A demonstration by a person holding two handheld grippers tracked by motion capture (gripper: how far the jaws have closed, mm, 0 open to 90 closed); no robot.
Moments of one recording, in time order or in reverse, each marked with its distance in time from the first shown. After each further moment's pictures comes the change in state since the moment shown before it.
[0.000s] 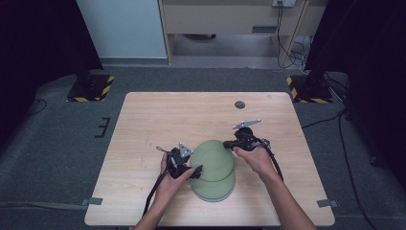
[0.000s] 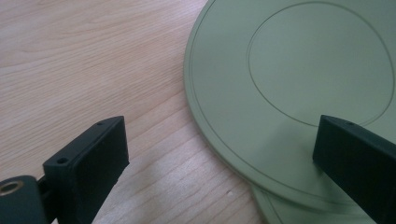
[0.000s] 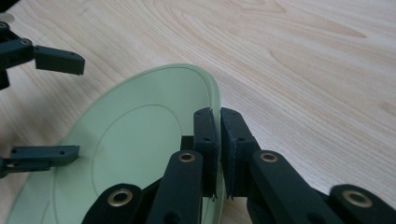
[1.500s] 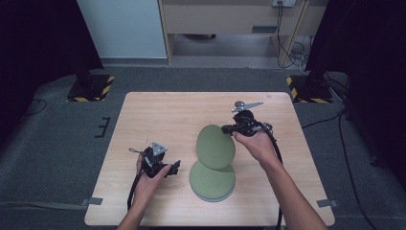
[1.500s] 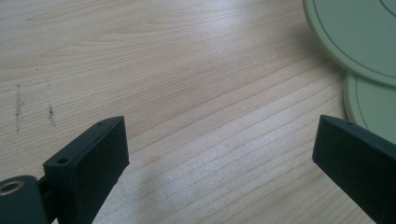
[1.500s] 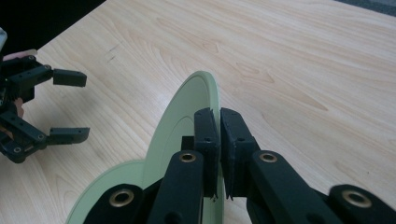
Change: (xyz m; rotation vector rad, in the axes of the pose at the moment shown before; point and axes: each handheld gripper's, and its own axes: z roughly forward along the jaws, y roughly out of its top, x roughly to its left) left arm 0.058 -0.028 -0.033 -0.040 0.074 -0.106; right arm 0.023 0.060 -0.044 -0.044 -0.031 -0.046
